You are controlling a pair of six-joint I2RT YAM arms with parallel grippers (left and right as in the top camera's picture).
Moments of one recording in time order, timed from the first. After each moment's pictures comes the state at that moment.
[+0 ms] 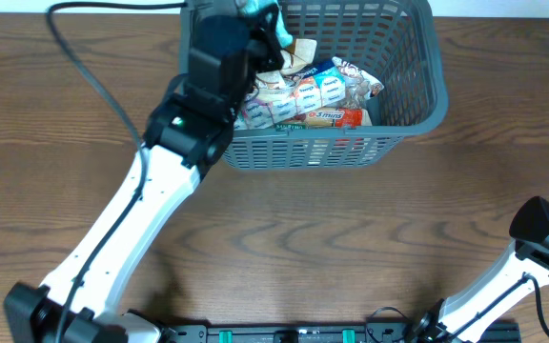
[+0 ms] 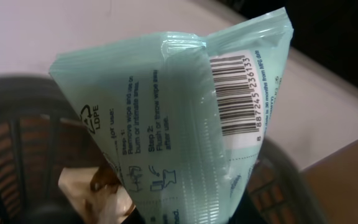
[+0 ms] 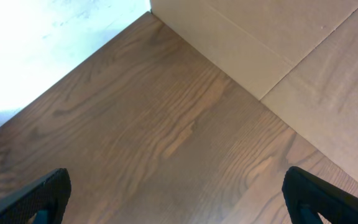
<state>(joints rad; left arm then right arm) -0.50 1.57 1.48 -0.17 -0.17 -0.59 -0.56 2.12 2.93 -1.61 0.17 0.20</state>
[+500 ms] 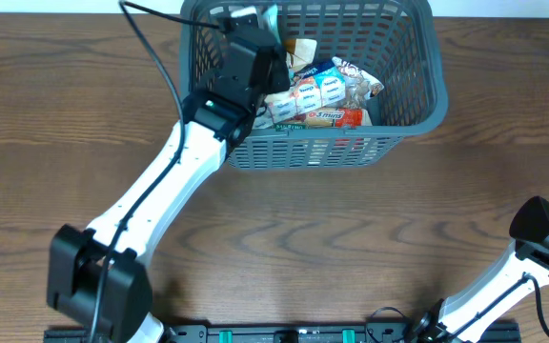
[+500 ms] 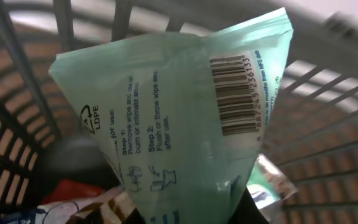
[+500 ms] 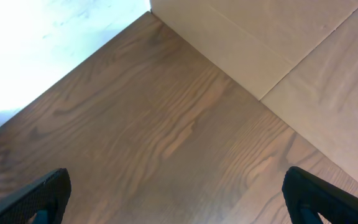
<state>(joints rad) -0.50 1.75 1.48 -0.31 -0.17 -0.59 -0.56 2.12 2.93 -1.61 0.17 0.20</state>
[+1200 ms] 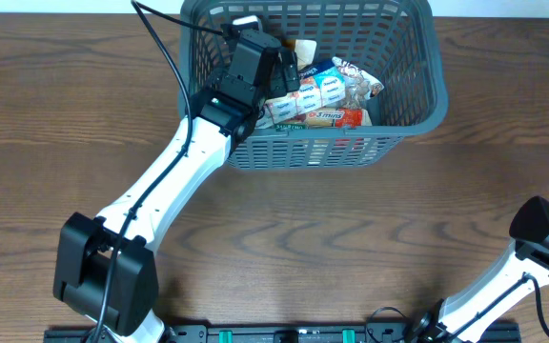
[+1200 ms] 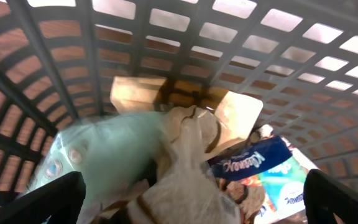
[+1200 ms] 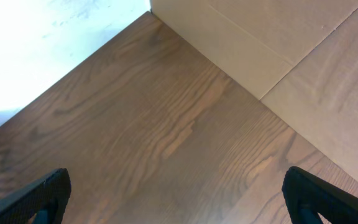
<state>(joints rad) -0.49 1.78 1.49 -0.36 -0.21 -0.55 -0.56 2.12 2.93 -1.61 0.17 0.20</state>
